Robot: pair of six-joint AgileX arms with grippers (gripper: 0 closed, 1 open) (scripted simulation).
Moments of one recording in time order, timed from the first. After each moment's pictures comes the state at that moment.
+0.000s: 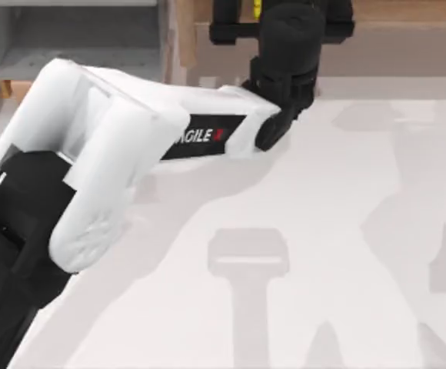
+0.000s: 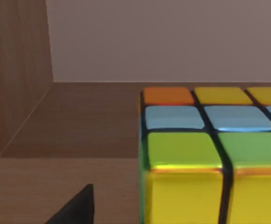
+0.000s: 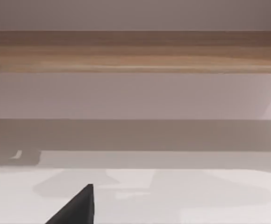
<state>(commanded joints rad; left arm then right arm) -0.70 2.51 1.83 0.69 -0.66 0.01 0.00 0.00 0.00 0.00 0.00 0.00</state>
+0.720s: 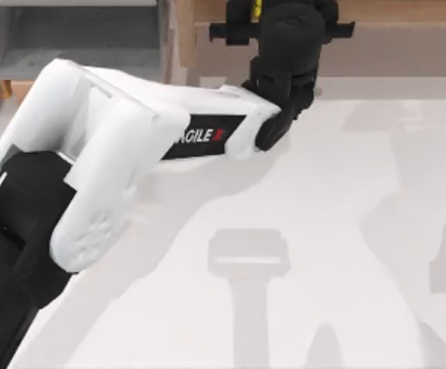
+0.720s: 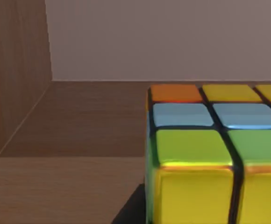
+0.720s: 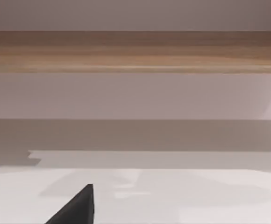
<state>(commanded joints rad) -0.70 2.51 1.83 0.69 -0.66 0.01 0.00 0.00 0.00 0.00 0.00 0.00</state>
